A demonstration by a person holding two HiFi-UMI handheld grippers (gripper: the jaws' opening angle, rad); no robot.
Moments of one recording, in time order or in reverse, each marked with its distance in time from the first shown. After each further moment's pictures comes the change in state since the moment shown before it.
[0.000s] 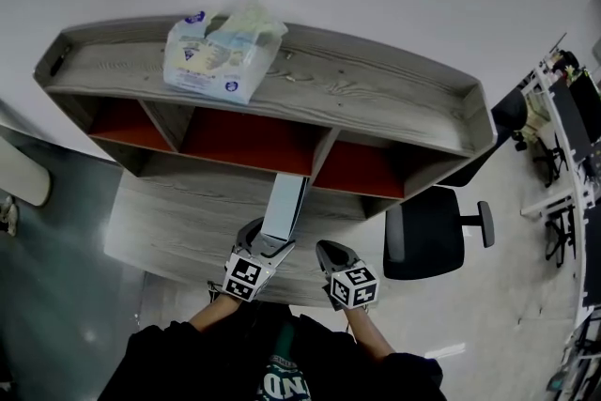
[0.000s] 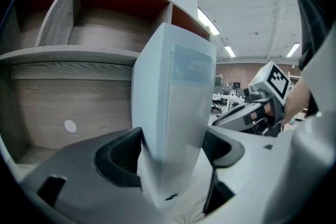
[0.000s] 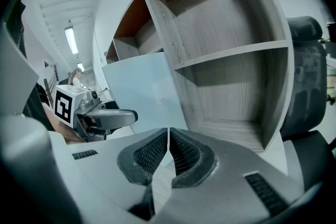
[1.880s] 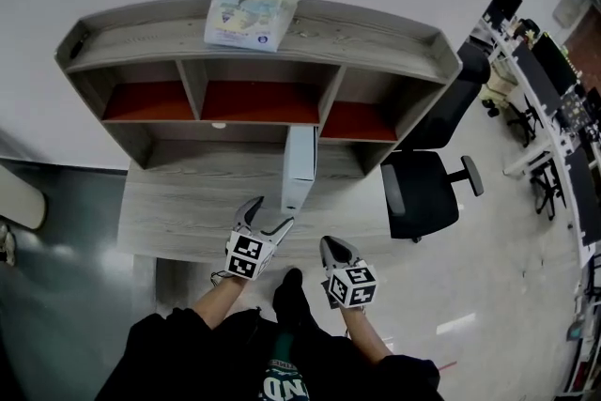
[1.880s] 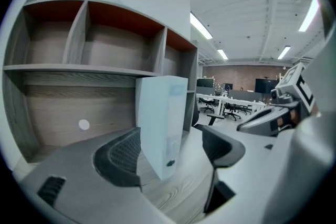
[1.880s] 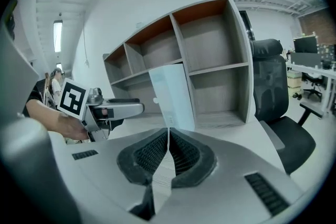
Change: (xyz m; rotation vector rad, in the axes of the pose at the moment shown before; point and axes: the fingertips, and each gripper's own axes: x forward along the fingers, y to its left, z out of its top) left arm -0.100 -0.008 -0.012 0.019 -0.011 -0.064; right arm -0.072 0.119 -0.049 0.066 -0.119 -0.259
